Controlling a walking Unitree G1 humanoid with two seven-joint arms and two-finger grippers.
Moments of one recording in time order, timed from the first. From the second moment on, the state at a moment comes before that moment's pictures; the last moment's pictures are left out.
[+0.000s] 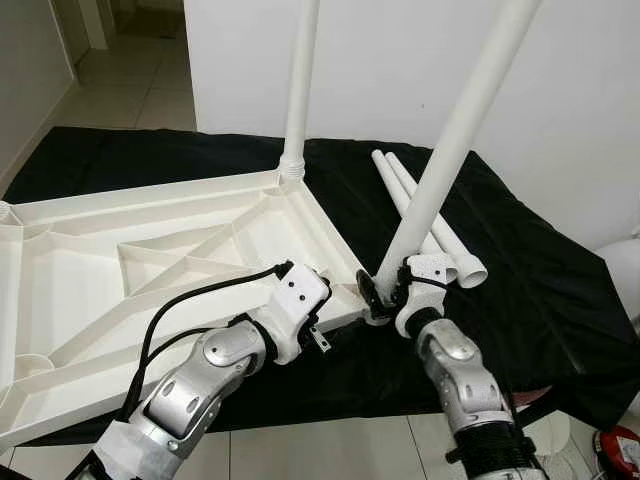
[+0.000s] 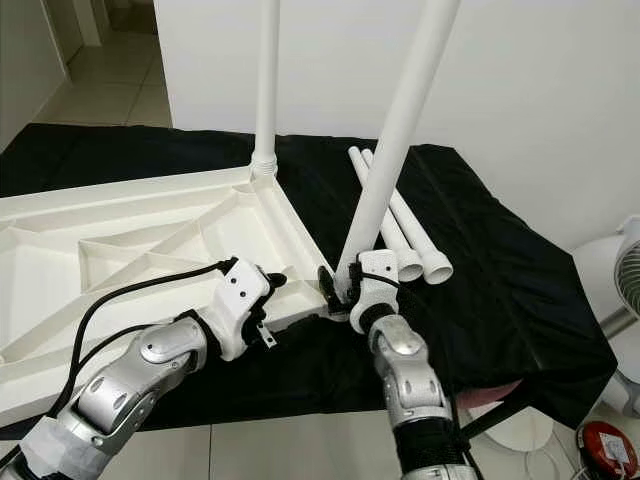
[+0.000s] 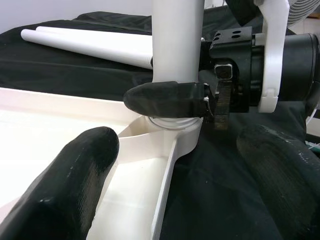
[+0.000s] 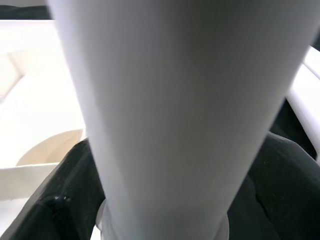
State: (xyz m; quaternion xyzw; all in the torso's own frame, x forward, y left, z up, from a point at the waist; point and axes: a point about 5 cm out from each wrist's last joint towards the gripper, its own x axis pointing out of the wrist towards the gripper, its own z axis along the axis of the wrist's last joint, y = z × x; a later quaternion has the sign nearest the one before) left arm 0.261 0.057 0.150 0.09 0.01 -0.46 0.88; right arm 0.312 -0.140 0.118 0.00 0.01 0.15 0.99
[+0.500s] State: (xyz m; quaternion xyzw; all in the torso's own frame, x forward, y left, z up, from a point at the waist) left arm 0.261 0.057 0.149 0.09 0.02 -0.46 0.88; right arm 0.326 -0.142 0.120 -0.04 -0.01 0.30 0.95
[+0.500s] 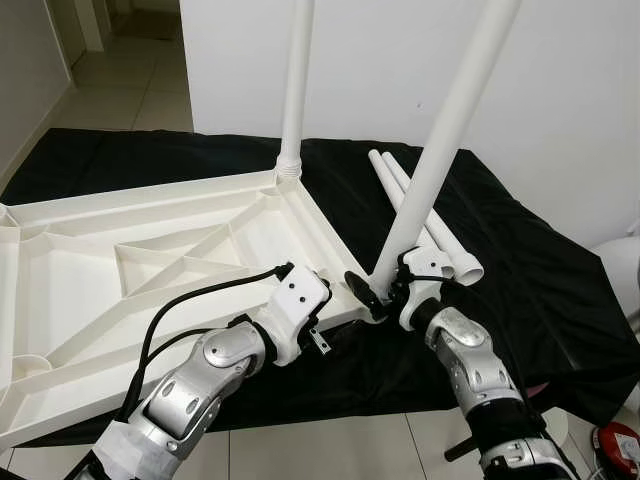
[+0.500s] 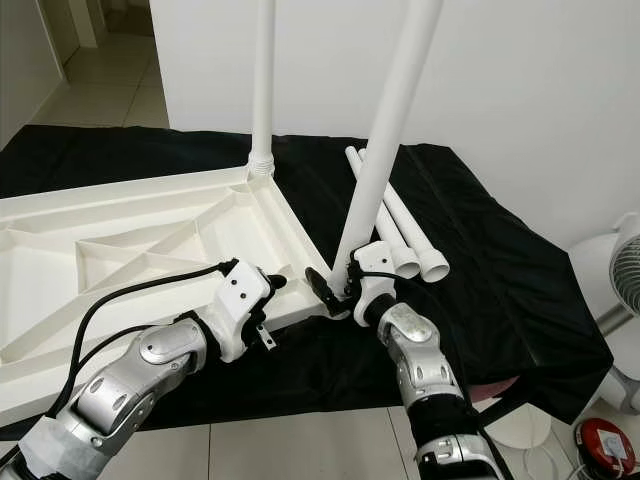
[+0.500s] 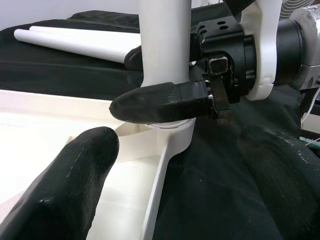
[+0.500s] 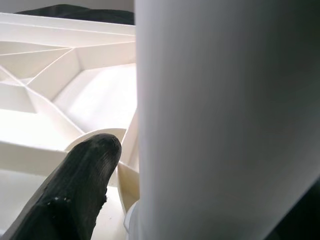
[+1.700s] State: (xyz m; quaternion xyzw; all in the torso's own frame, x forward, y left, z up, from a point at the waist) left arm 0.261 0.059 0.150 0.10 0.02 -0.46 0.88; right arm 0.338 -0.137 0.109 -0.04 0.01 0.23 0.97
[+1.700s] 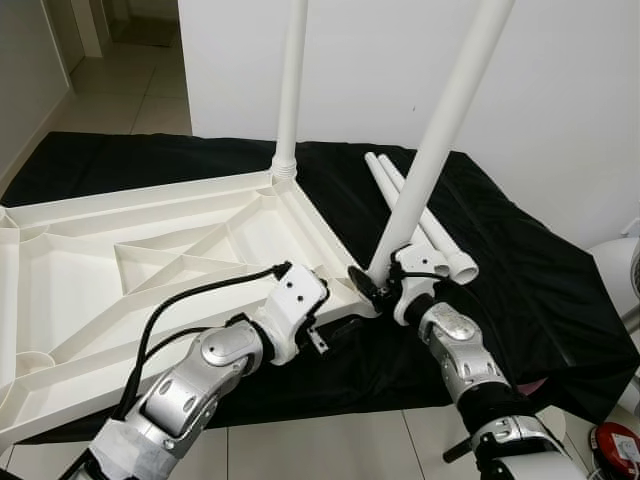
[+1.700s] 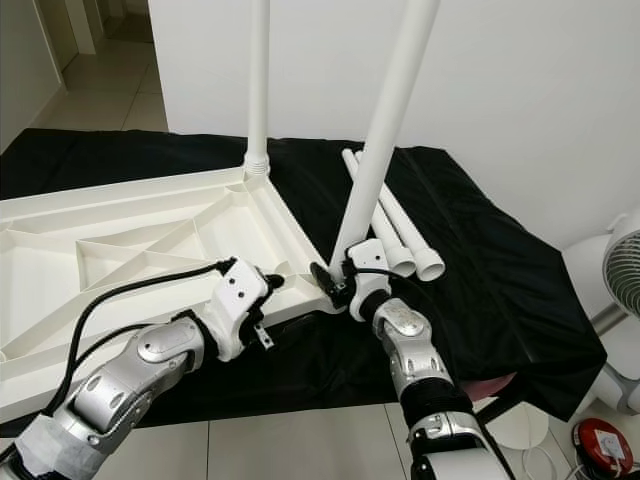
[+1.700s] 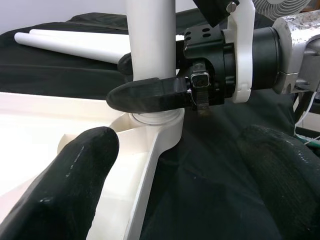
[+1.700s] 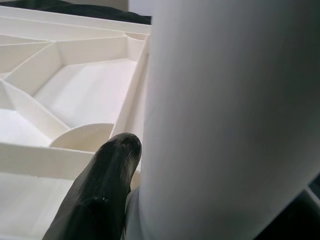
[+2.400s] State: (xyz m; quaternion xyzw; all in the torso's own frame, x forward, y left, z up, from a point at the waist) left arm 0.260 0.057 0.151 0.10 0.02 -0.46 0.88; right arm 0.306 -0.112 0.119 0.02 0.01 0.00 1.00
